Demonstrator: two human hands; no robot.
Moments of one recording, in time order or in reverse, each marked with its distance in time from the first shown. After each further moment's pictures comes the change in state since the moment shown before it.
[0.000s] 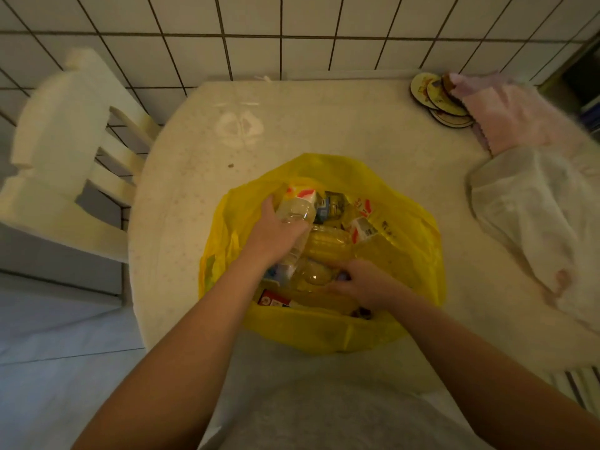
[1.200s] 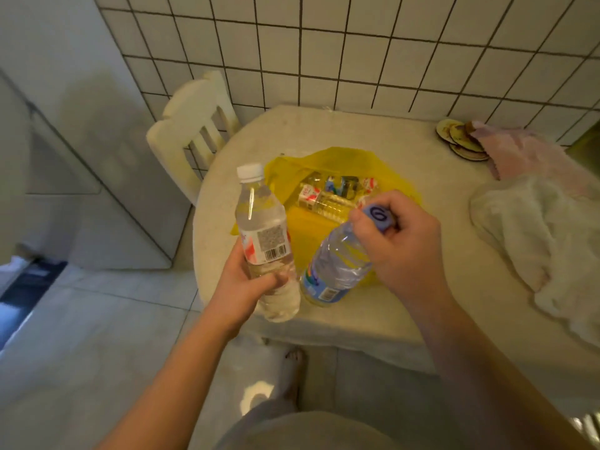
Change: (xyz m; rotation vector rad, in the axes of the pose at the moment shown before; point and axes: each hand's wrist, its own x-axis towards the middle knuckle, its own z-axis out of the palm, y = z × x) left_hand -0.308 -0.090 0.050 -0.470 0.260 0.299; right_hand -0.240 -0.039 0.022 0.403 0.823 -0.789
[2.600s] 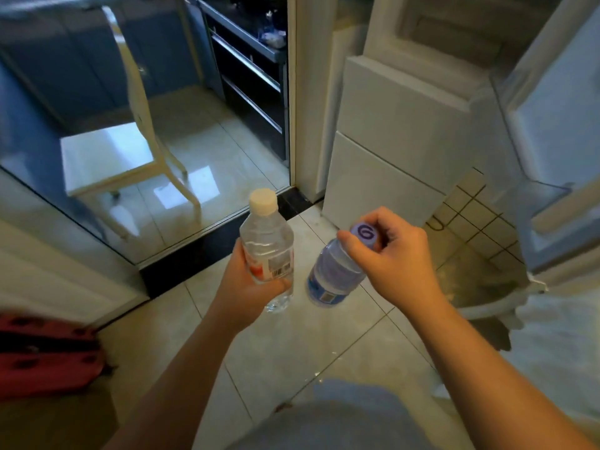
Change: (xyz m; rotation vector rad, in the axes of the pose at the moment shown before) left_hand -0.296 -0.058 -0.708 0.115 0.772 -0.027; right_hand -0.200 -0.348 0.682 0.167 -0.782 -0.205
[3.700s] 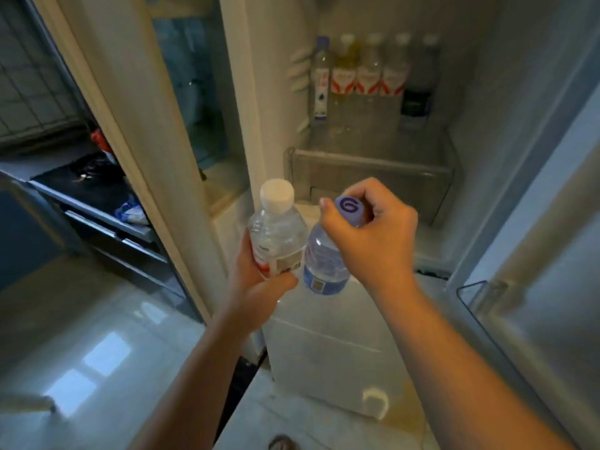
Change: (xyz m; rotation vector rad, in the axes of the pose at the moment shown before) left_hand 0.555 0.230 0.144 -0.165 -0.408 0.418; right_hand 0.505 0.109 -0.085 -0.101 0.734 -0.186
